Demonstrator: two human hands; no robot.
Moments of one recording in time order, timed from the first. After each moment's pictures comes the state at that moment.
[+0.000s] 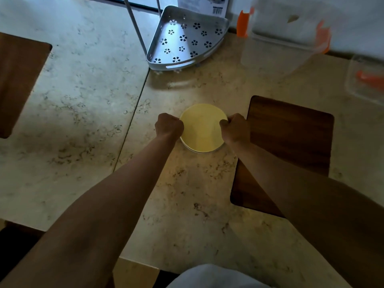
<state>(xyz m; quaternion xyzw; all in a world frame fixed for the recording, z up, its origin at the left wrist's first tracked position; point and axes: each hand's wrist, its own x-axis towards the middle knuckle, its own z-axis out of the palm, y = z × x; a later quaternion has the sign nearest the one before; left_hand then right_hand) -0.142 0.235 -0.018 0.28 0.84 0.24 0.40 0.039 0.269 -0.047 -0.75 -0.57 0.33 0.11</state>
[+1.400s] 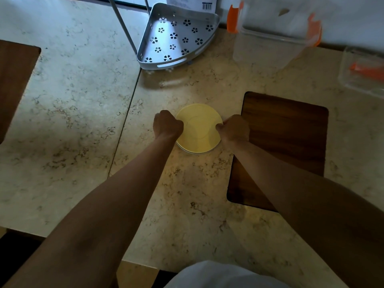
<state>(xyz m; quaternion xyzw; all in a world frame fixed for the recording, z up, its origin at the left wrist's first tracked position) -0.135 0.247 -0.037 0.40 0.85 0.16 0.32 0.050 0.265 -0.038 -0.77 -0.53 0.34 0.04</state>
